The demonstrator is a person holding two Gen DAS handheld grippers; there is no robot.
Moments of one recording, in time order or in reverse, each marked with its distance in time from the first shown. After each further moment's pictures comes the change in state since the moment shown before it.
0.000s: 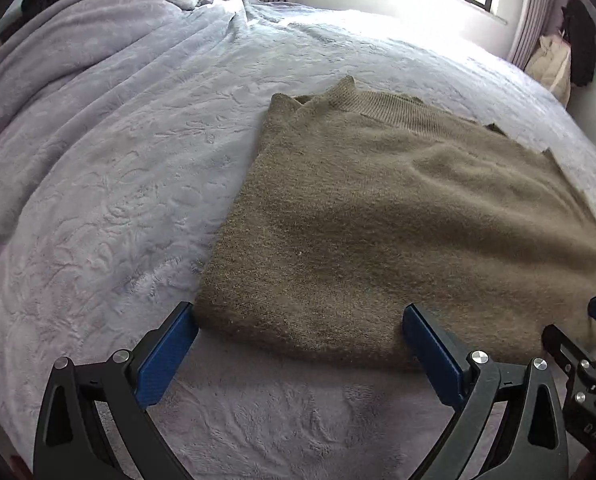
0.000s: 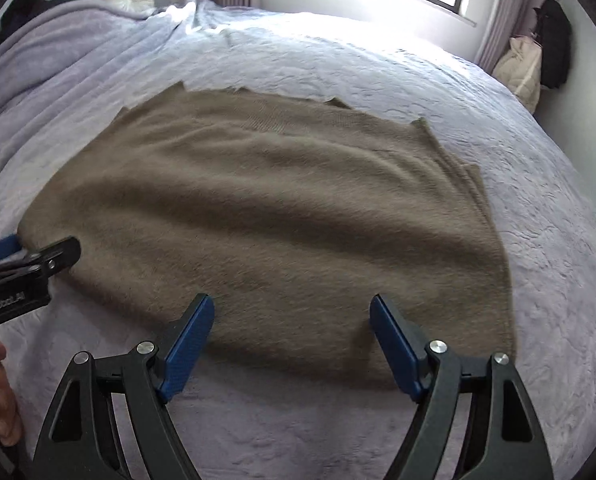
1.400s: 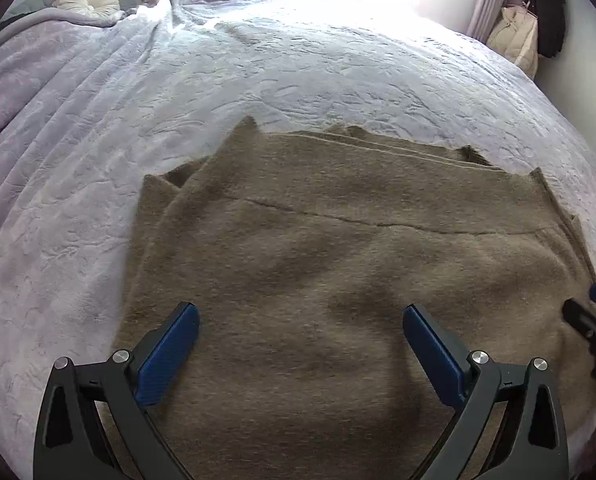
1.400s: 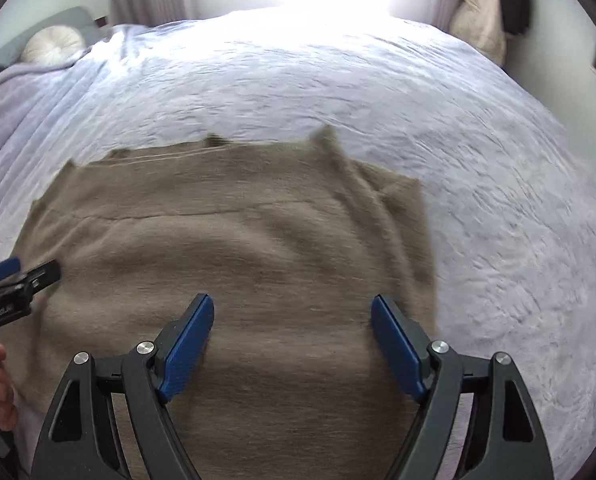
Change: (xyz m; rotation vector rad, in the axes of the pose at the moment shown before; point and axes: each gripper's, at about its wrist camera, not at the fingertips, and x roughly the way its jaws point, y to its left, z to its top) left arm 0.057 -0.066 0.105 0.132 0.060 -0.163; right arm 0.041 -0.109 0.060 0.193 0.017 0.013
